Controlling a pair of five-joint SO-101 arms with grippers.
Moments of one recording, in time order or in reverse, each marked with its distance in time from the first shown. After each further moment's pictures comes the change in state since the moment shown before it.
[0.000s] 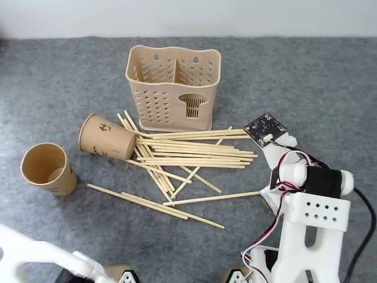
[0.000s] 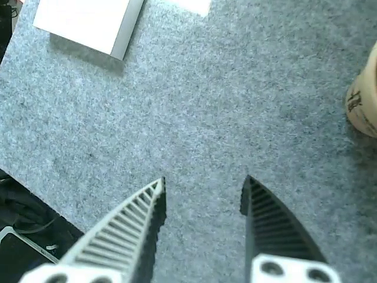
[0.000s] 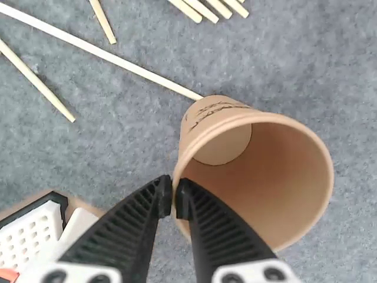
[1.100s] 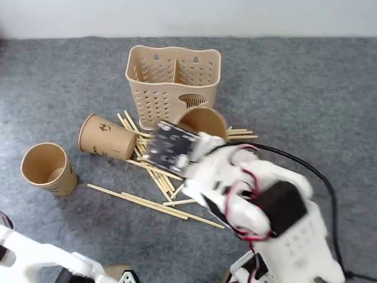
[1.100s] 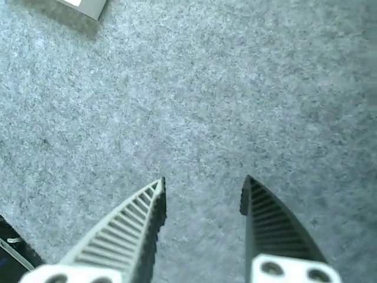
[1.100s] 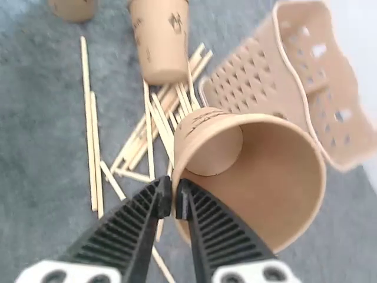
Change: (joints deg) left arm -1.6 0.0 27.8 -28.9 5.5; right arm -49.1 4.7 -26.7 -9.8 -9.5
